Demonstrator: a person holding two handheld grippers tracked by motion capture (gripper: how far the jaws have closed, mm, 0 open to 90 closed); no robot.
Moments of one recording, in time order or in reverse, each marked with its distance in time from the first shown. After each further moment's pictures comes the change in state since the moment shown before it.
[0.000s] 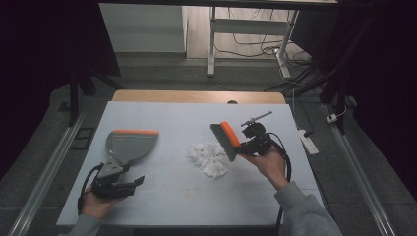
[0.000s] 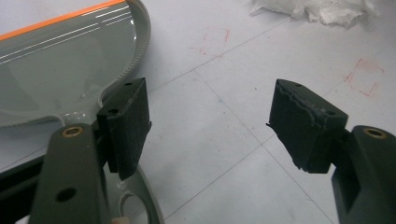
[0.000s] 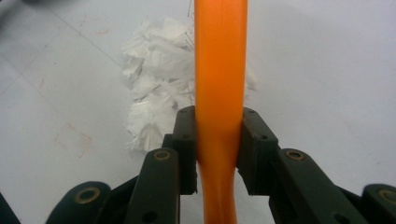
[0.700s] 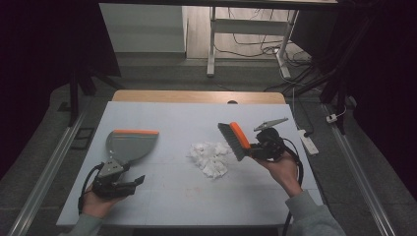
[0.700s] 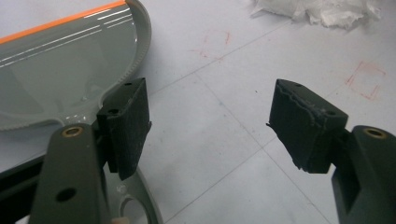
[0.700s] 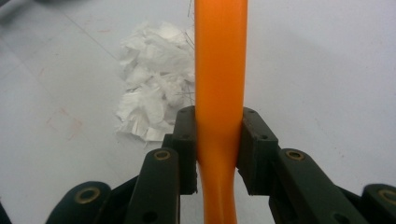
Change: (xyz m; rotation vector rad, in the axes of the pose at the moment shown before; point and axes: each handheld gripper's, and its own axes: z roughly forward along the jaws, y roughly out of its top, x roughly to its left) left arm 0.000 0.003 0.000 -0.006 0.005 0.001; right arm -0.014 -0.029 -0.021 -0.109 0.001 -0.089
